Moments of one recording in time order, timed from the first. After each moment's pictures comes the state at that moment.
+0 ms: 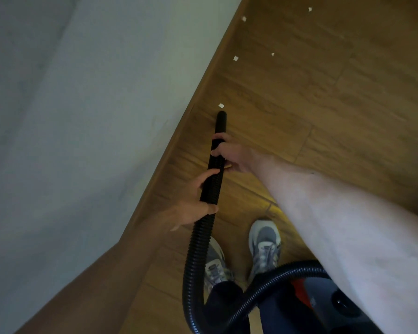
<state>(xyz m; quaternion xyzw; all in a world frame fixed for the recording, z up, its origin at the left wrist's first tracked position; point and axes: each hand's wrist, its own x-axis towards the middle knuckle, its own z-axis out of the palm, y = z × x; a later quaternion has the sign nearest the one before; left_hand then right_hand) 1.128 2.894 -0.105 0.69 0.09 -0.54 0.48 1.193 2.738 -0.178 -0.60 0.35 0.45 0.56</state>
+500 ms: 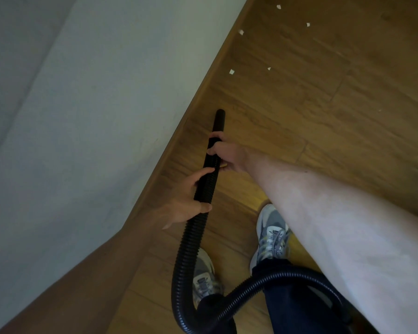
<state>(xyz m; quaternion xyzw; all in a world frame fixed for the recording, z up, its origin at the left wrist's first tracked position) 1.172 2.870 -0.106 0.69 0.10 -0.54 0.48 1.238 2.715 -0.178 -0.59 0.34 0.46 0.57</state>
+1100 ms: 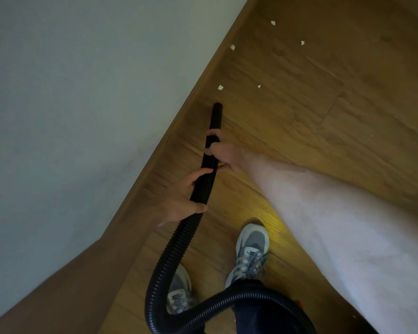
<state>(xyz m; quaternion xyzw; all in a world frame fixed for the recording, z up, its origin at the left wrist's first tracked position) 1.222 2.803 -0.115 0.70 0.11 -0.54 0.46 1.293 2.655 -0.185 -0.63 0.30 0.47 0.54</state>
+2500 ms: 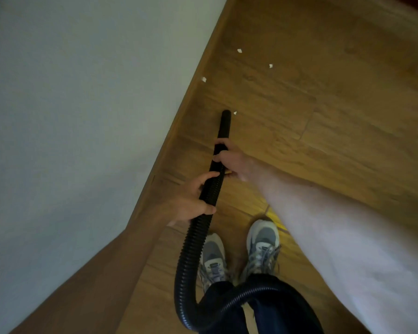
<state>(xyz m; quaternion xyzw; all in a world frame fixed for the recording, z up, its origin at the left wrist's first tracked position) 1.323 2.735 -0.110 0.66 0.09 -0.61 0.42 1.354 2.582 -0.188 -0.59 0.38 0.41 0.58</state>
